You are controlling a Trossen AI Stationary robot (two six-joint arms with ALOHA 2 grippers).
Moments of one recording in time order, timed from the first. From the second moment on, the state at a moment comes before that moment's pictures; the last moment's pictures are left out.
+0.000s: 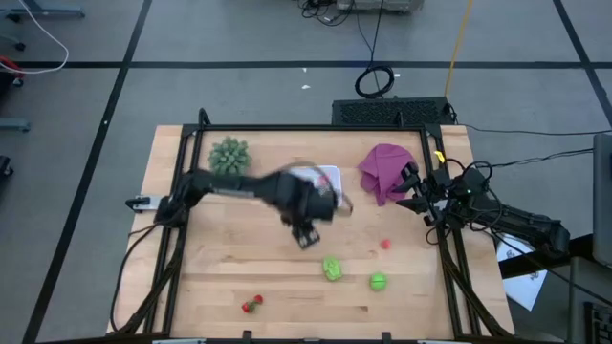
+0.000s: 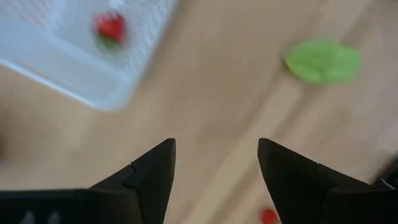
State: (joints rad) left arm -0.14 2.13 2.24 -1.57 -0.01 -0.69; right arm -0.46 0.22 0.02 0.56 -0.69 0.38
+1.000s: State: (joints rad) left arm -0.59 2.13 1.78 -1.24 0.22 -1.58; right arm -0.46 0.22 0.02 0.56 -0.69 0.40
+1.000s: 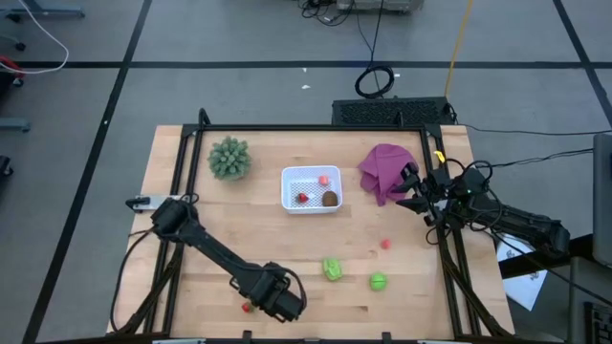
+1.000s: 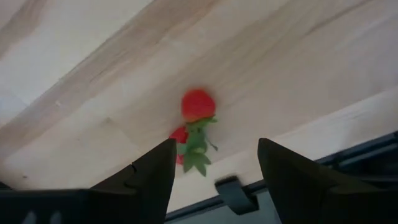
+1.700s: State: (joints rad) left arm -0.59 2.13 1.60 -1.09 0.28 -1.54; right arm -0.46 0.22 0.02 0.56 -0.69 0.40
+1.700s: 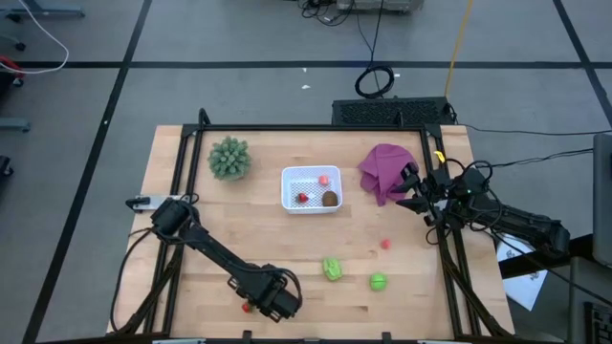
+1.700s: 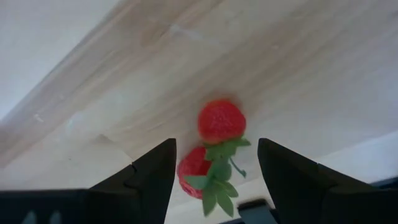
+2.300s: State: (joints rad) left arm -0.58 2.13 1.53 -0.96 0.29 -1.51; right arm -0.46 0.22 0.02 0.56 -0.69 0.40
